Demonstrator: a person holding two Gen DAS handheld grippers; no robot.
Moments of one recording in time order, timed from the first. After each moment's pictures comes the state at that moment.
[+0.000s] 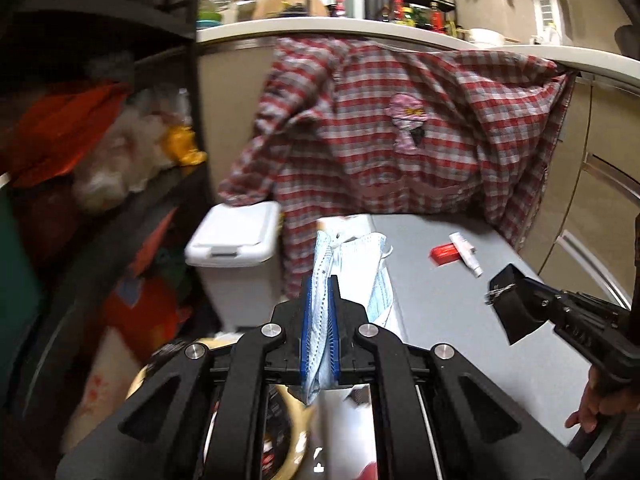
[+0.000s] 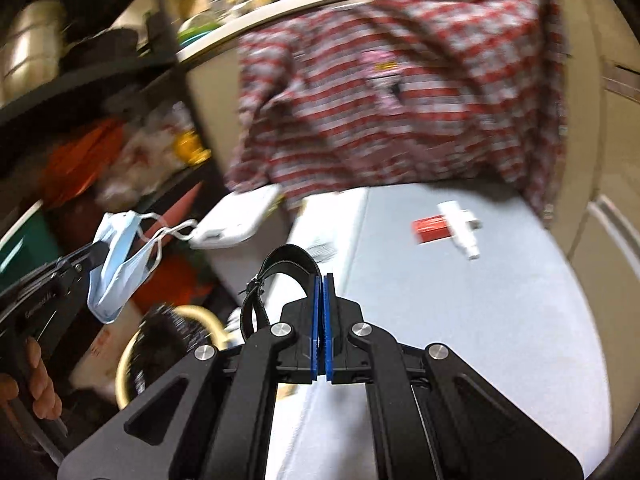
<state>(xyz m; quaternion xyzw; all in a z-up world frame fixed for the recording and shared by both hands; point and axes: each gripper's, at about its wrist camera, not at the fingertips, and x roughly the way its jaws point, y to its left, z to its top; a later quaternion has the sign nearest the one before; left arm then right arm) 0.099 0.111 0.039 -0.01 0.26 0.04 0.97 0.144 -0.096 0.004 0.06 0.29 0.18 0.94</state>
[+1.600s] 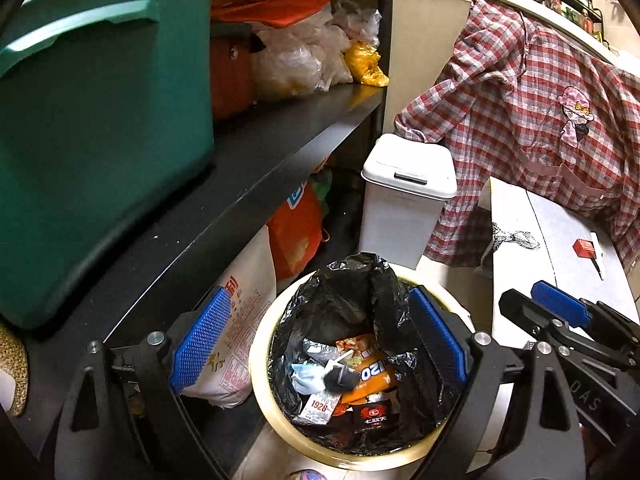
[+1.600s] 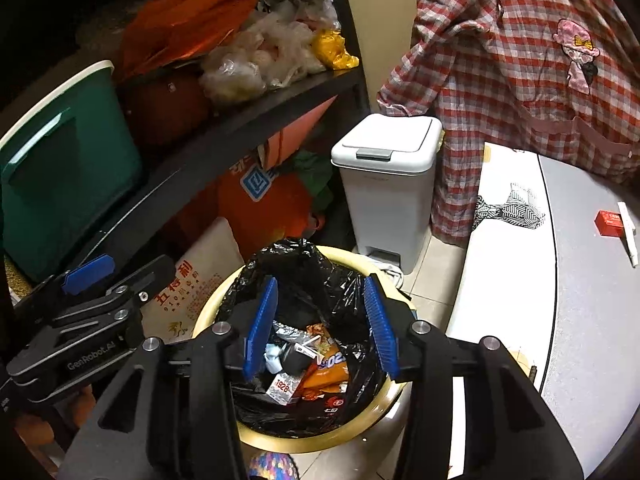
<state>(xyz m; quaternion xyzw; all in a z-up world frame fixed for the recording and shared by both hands) 0.057 0.271 -0.025 -0.09 0.33 0.24 0.91 0.140 0.132 -0.039 -0.02 0.36 0.32 0.88</state>
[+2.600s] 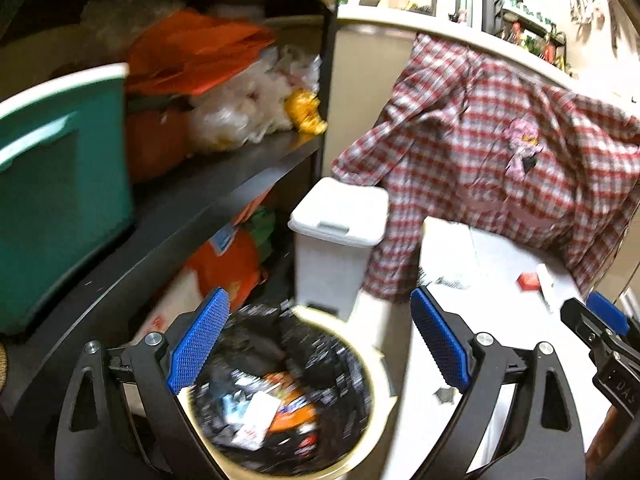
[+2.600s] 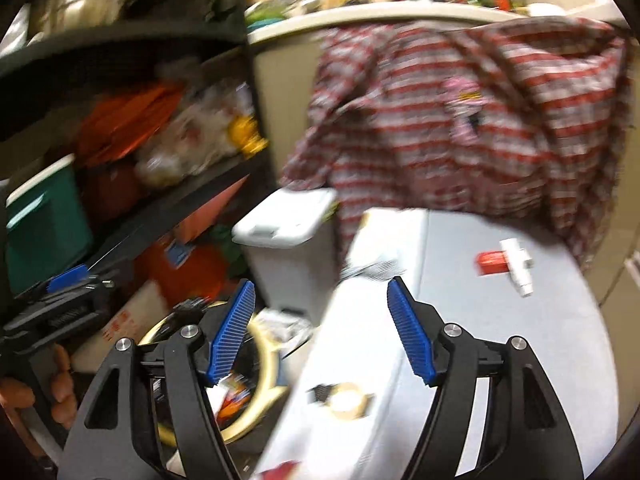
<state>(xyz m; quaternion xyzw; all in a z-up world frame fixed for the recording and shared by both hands) 0.085 0.192 0.022 -0.11 0.25 0.18 0.94 0.138 -0.023 0.017 0.00 0.25 0.20 0.95</state>
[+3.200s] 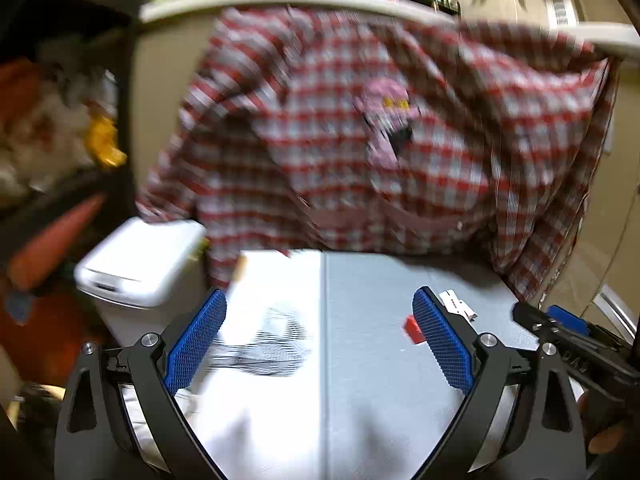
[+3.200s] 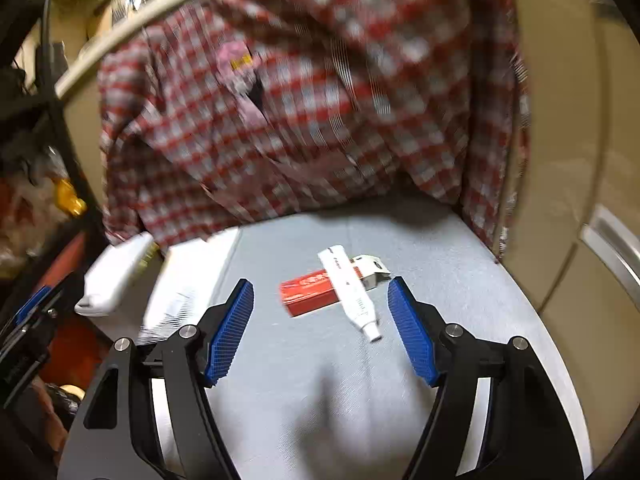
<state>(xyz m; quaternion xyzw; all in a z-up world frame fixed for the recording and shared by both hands) 0.310 0.002 -0.035 -0.06 0.21 0.01 0.97 0.332 -0.212 -0.053 0.09 0.28 0.03 0.96</state>
